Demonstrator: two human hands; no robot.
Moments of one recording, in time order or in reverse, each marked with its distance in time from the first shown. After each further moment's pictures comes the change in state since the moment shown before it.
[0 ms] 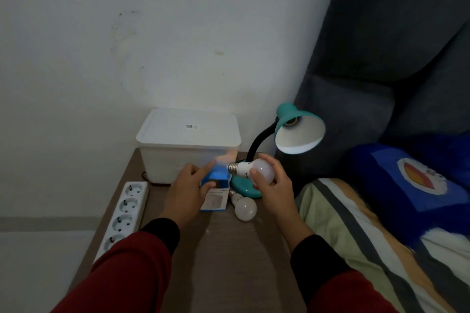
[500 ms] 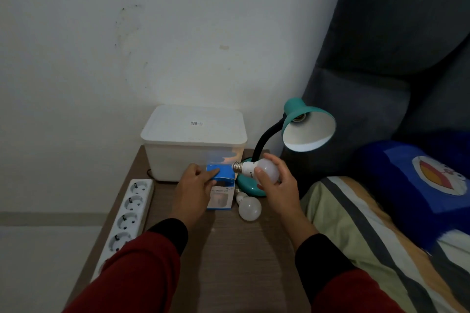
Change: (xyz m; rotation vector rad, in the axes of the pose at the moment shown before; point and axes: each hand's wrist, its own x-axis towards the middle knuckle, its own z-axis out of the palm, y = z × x) left_hand 0.004 -0.007 0.018 -0.029 0.115 -0.036; right_hand 0.008 0.014 0.006 -0.019 0.012 0.040
